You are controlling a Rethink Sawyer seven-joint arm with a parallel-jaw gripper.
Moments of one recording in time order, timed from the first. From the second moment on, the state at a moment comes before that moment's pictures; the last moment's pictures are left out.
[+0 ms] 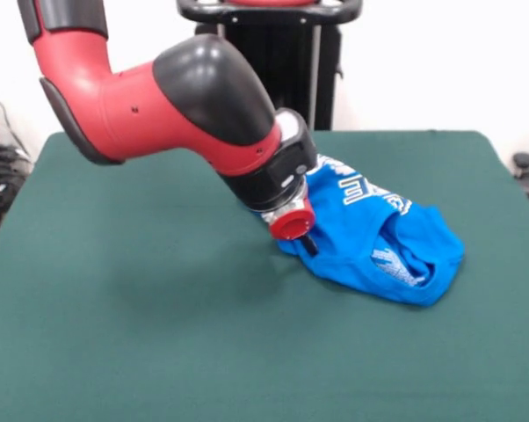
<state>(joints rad) -0.68 -0.29 0.54 1.54 -0.34 0.83 2.97</state>
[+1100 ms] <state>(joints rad) -0.58 -0.44 0.49 1.59 -0.44 0.83 2.97</state>
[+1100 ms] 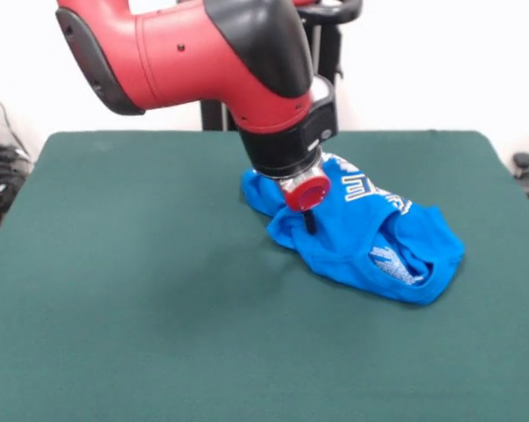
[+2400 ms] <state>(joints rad) -0.55 -0.45 0.34 1.64 -0.51 0.66 2.97</state>
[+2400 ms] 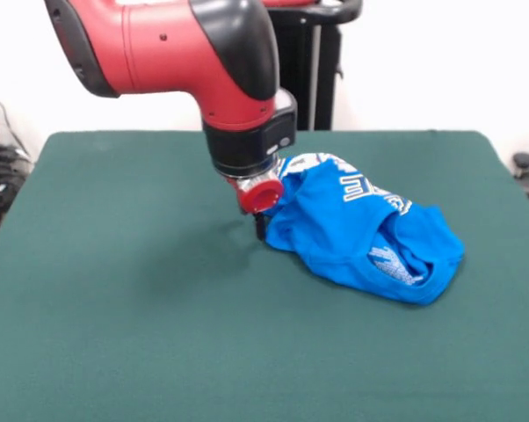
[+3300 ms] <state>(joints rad) -0.61 -0.42 0.35 1.69 -0.46 0.66 2.97</state>
